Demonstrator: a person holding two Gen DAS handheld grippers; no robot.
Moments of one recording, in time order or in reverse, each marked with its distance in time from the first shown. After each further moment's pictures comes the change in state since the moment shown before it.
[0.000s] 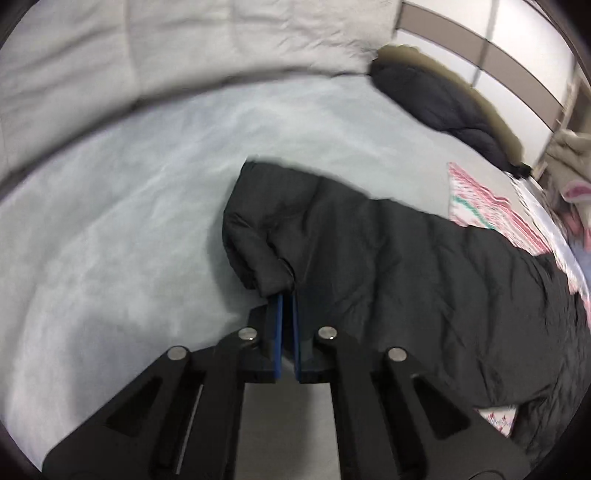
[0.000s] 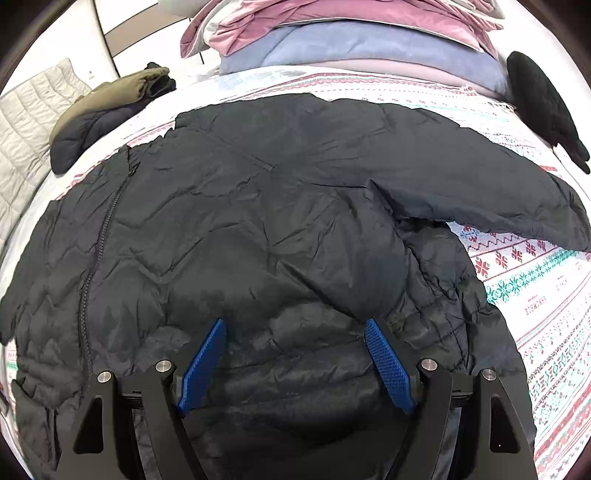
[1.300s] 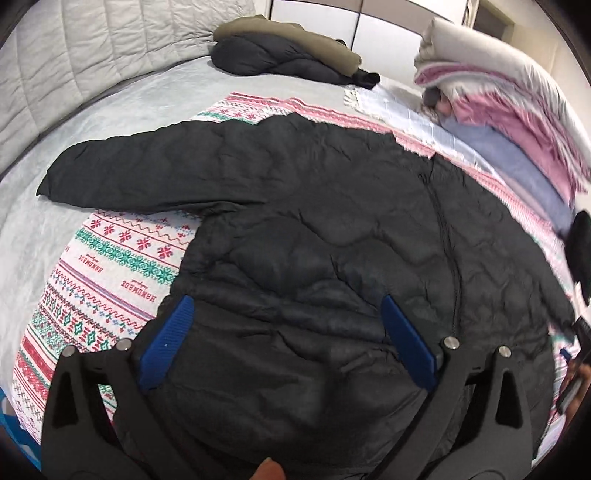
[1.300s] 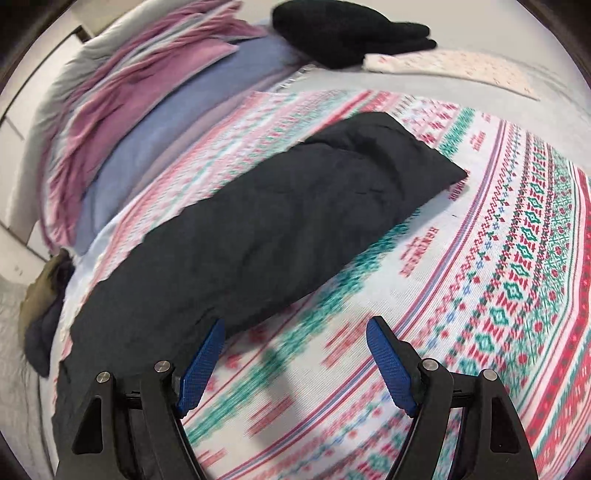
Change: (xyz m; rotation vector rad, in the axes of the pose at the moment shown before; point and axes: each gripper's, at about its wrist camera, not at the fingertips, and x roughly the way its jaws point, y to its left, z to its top) left arm -0.167 -0.256 -0.156 0.230 0.117 -0.197; right arm -0.016 -0.271 0.021 0.653 -0.151 -0.035
